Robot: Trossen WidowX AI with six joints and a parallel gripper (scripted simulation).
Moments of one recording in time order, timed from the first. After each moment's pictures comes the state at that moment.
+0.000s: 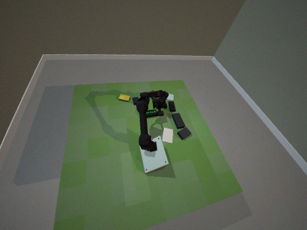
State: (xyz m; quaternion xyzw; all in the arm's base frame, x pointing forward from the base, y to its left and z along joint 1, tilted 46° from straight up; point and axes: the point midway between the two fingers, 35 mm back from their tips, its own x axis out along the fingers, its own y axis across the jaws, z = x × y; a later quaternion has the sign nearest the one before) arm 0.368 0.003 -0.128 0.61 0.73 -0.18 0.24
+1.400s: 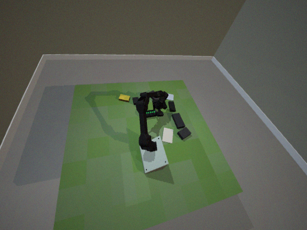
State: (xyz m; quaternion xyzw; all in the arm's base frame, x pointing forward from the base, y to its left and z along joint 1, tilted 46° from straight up) arm 0.365 0.006 -0.128 0.61 0.73 -0.18 0.24
